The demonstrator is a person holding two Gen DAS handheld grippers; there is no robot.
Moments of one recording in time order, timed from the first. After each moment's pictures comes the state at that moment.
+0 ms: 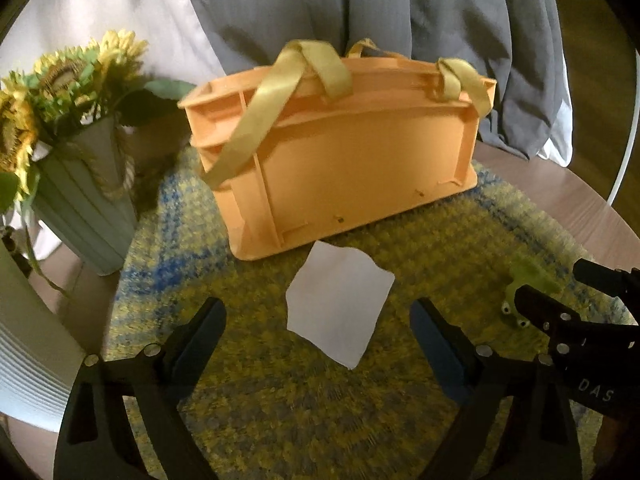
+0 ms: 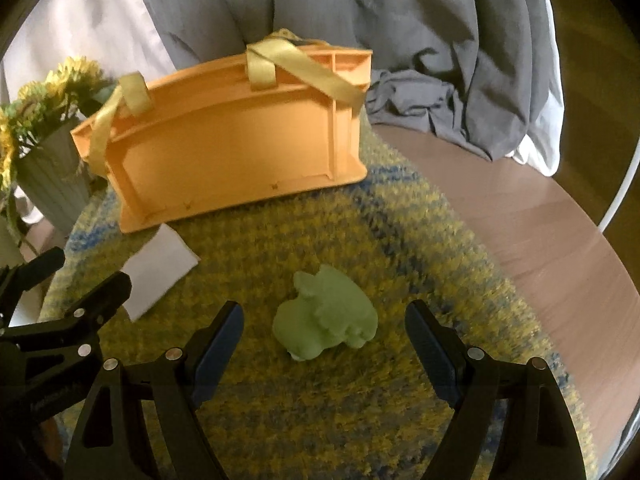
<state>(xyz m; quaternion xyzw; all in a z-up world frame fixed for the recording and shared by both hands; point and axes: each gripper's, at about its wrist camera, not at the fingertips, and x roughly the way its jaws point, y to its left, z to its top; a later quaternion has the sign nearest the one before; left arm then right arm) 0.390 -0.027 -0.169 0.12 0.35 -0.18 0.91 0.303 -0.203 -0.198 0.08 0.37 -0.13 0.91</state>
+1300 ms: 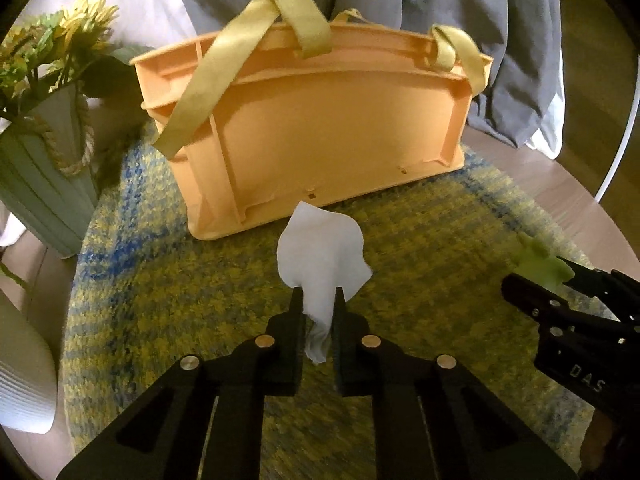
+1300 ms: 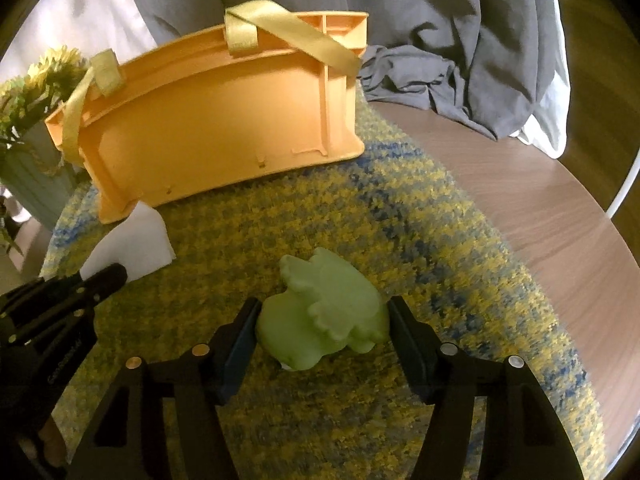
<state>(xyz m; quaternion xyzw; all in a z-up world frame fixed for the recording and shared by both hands) 0.402 -0.039 -0.183 0.10 0.39 -0.21 0.89 0.315 -0.212 -0.209 0.10 0.39 -0.13 0.91</state>
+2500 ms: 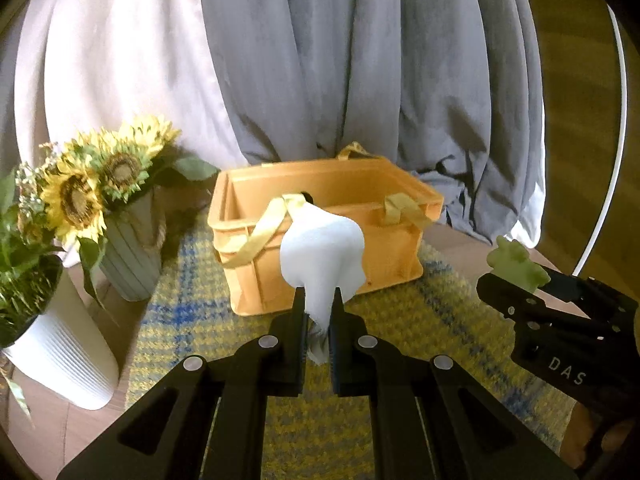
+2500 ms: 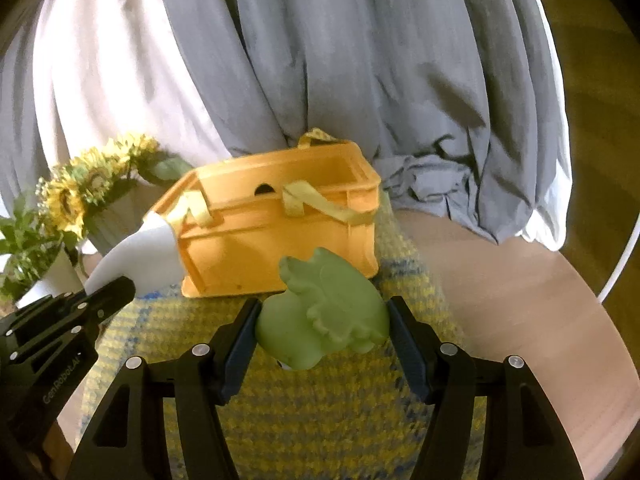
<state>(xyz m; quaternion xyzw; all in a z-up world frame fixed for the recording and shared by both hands) 0.324 -0.039 -0.061 0.04 0.27 -0.16 0.95 0.267 -0.228 -0.100 0.07 0.27 -0.05 0.96</state>
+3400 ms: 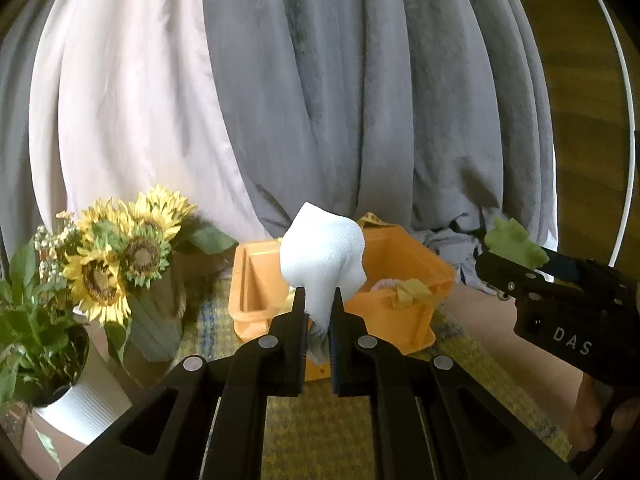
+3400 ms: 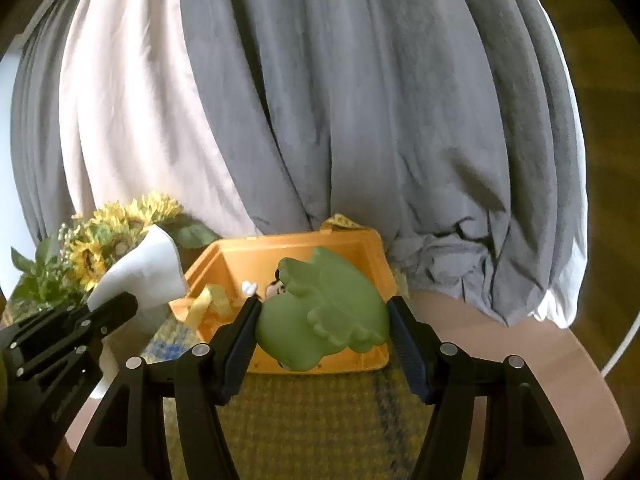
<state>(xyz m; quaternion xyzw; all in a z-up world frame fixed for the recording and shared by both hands) 0.343 -0.046 -0.012 0.05 0.19 -0.14 0.97 0.295 -0.232 -0.037 0.05 0.18 -0.01 0.98</state>
